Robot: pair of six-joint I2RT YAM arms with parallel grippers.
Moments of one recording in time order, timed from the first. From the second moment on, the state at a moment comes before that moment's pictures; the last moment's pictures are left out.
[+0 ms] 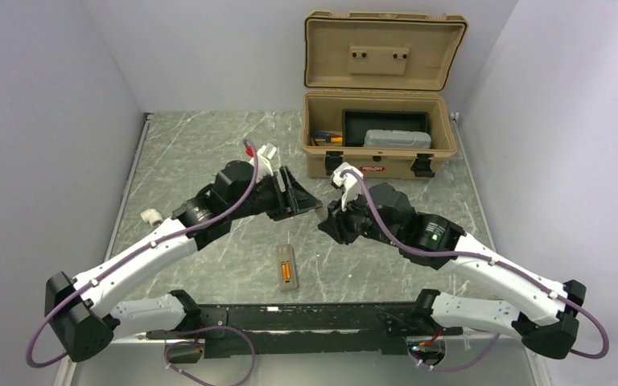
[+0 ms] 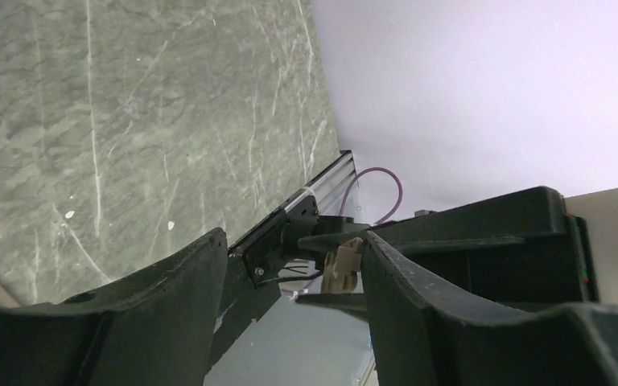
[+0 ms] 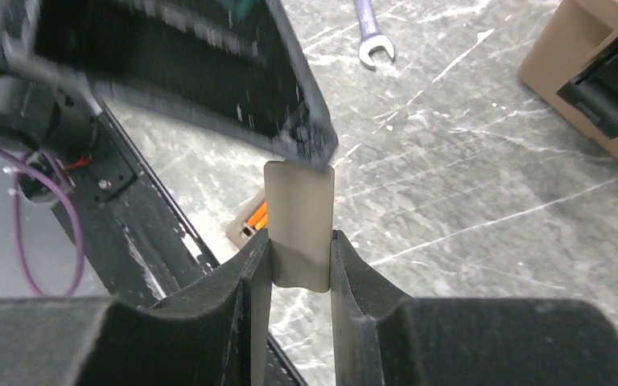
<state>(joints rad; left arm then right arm) -0.80 1.12 0.99 -0.21 0.24 -1.03 1.00 0.97 1.04 -0.53 0.05 0.23</state>
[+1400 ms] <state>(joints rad) -0.44 0.87 0.83 -0.46 0.40 -0.87 1.06 1.40 0.79 -0.73 -0.33 -1.31</state>
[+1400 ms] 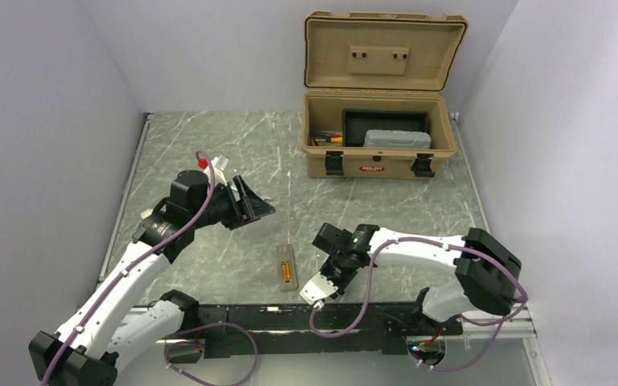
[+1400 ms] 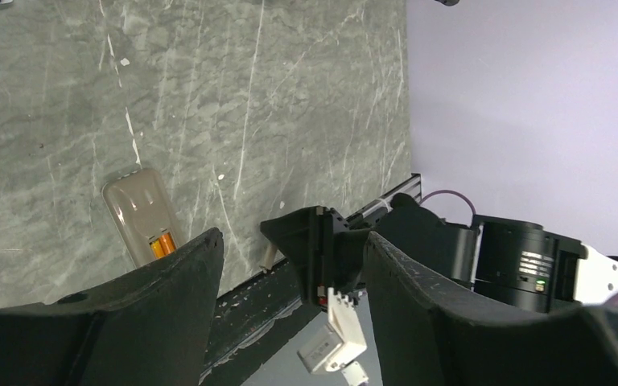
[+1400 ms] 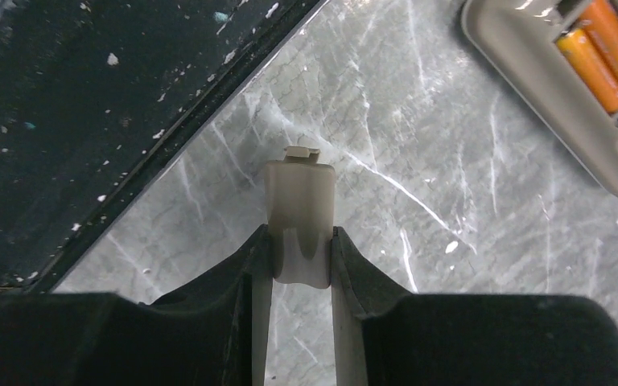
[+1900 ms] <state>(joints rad) -0.44 0.85 0.78 -0.45 0.40 -0.87 1.06 1.56 0.87 -0.65 -0.33 -1.33</state>
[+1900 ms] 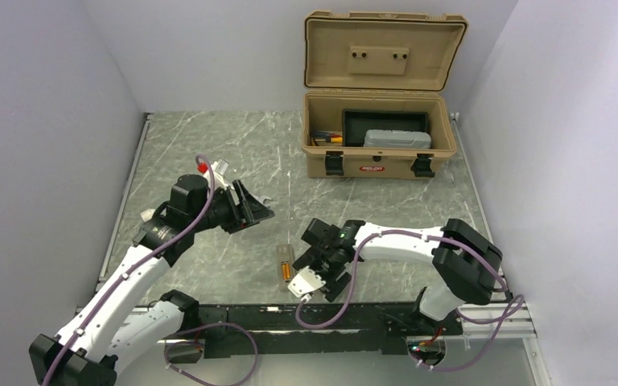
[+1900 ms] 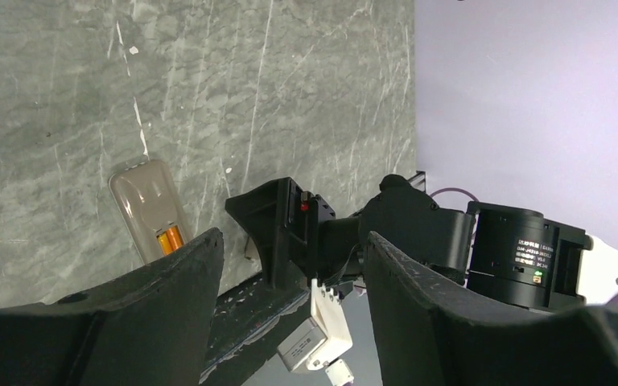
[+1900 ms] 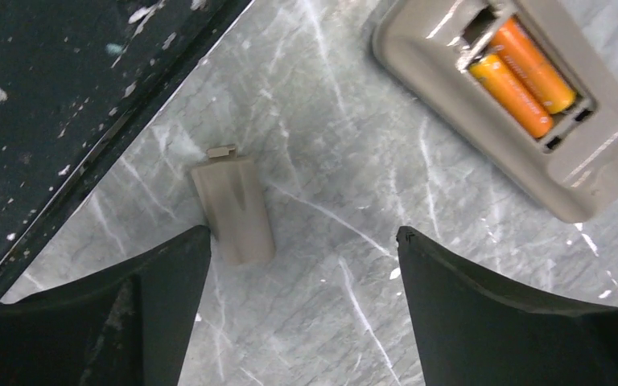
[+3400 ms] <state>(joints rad) -0.85 1.17 0.79 -0.41 0.13 -0.80 1.03 0.88 0.53 -0.41 0.06 0.84</state>
